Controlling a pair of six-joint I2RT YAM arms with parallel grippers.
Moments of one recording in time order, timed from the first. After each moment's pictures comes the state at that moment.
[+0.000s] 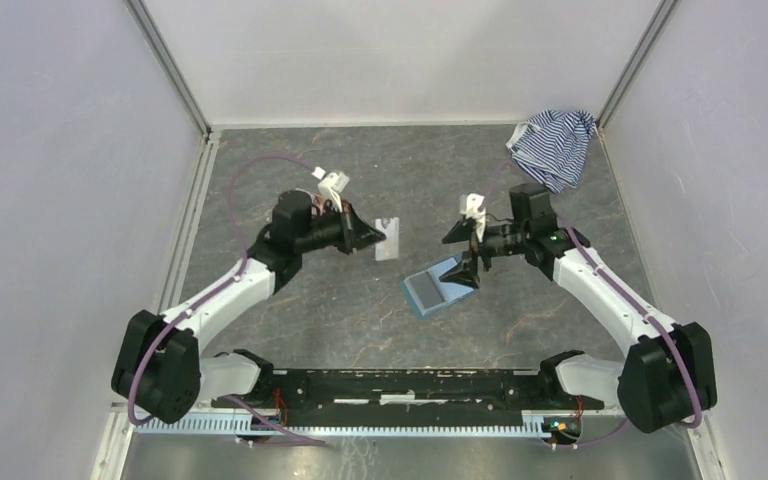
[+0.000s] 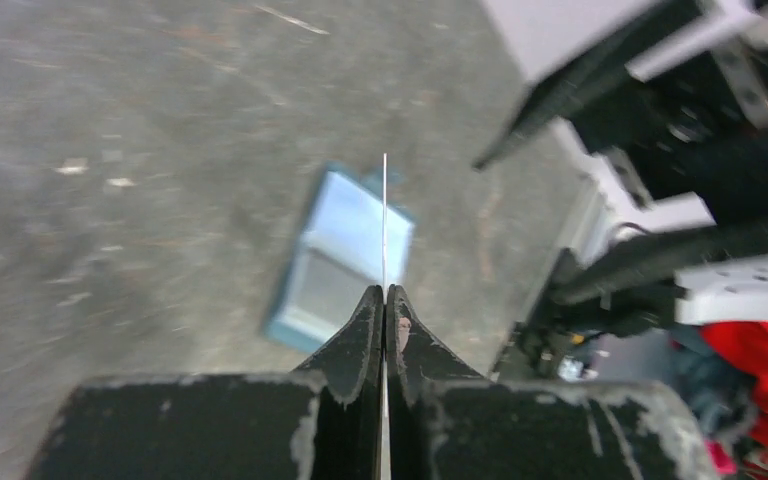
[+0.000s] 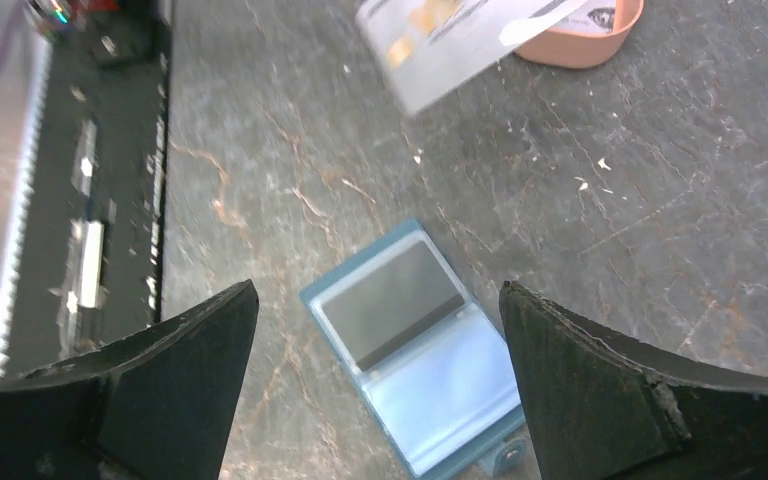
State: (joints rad) left arm -0.41 1.25 0.79 0.06 0.57 -0.44; right arm 0.38 1.21 0.85 -0.42 -0.94 -0.65
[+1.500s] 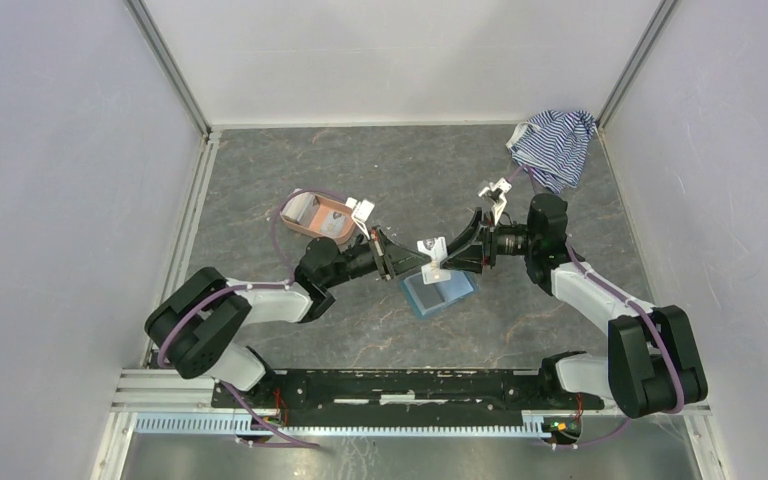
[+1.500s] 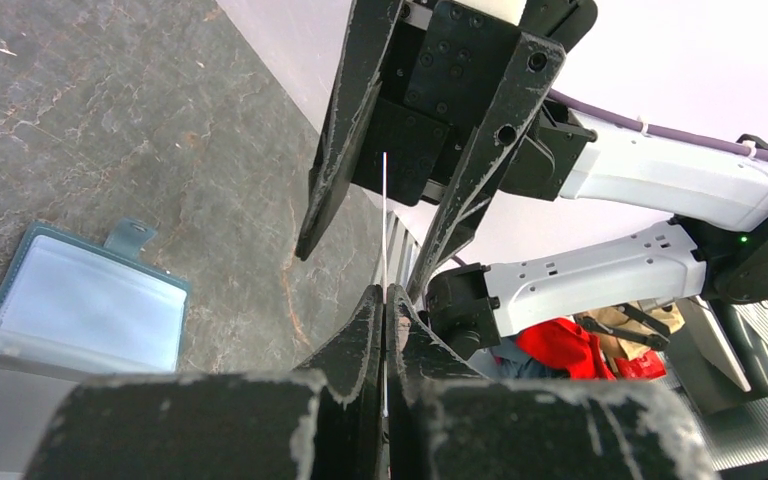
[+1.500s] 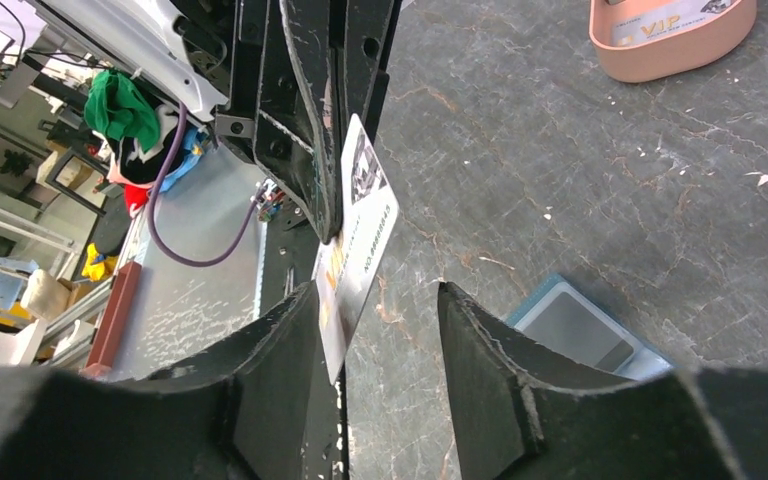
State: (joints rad) left arm -0.75 1.49 0.48 1.14 0.47 -0.97; right arm 0.22 1.27 0.57 0.46 -1.27 0.37
